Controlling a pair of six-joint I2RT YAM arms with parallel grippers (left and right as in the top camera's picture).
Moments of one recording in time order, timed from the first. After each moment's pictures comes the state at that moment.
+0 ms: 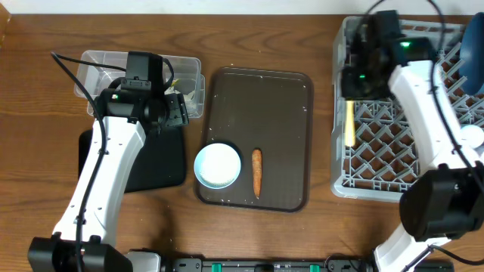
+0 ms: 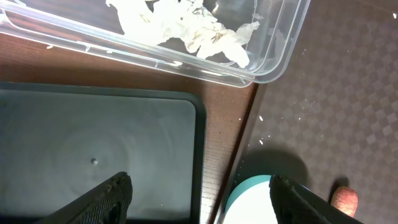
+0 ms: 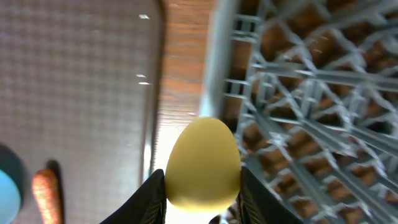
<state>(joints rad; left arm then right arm) -0.10 1.49 1.30 -0.98 -0.03 -0.30 0.08 1.86 1.73 -1.18 -0.08 0.08</state>
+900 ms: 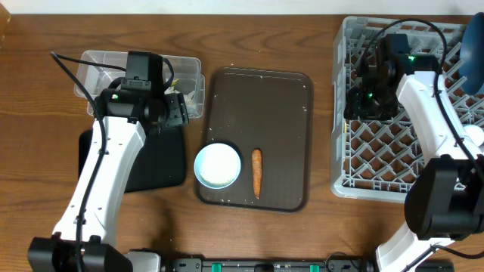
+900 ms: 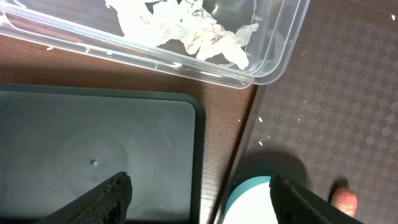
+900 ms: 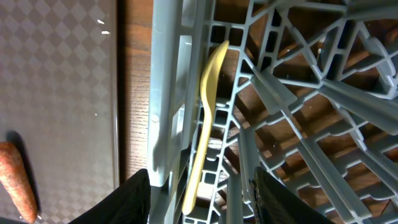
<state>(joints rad) -0.10 1.49 1.30 -0.97 -0.03 -0.30 0.01 1.86 1.54 -1.13 -0.14 0.01</state>
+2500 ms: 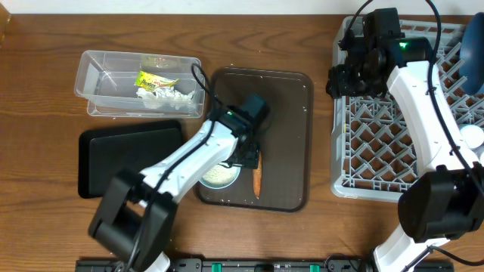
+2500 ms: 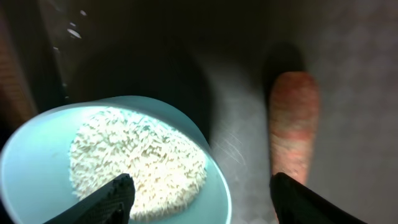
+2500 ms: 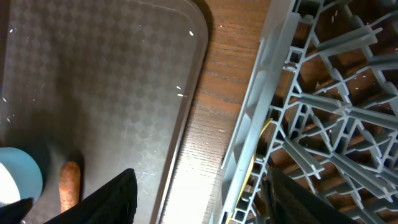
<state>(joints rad) -0.62 1.78 1.22 -0.95 -0.03 -0.50 0.12 1.86 1.73 -1.11 -0.17 0.01</state>
